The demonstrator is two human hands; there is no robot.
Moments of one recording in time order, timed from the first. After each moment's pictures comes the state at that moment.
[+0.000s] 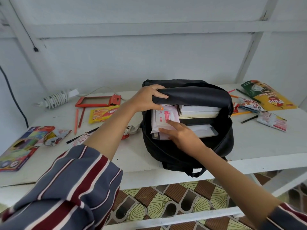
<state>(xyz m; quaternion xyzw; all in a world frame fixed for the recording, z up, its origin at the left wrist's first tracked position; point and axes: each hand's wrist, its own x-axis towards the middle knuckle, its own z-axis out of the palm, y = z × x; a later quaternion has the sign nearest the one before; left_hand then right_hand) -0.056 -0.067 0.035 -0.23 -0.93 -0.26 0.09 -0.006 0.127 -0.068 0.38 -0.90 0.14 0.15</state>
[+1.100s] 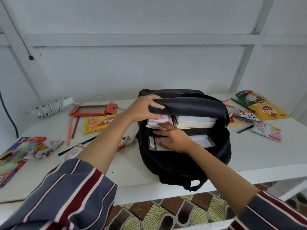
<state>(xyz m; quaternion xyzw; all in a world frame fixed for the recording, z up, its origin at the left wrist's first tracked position) -0.065 -0.070 0.032 -0.24 -0.92 -0.29 0.10 -0.053 0.115 -0.059 0.36 -0.92 0.18 0.05</state>
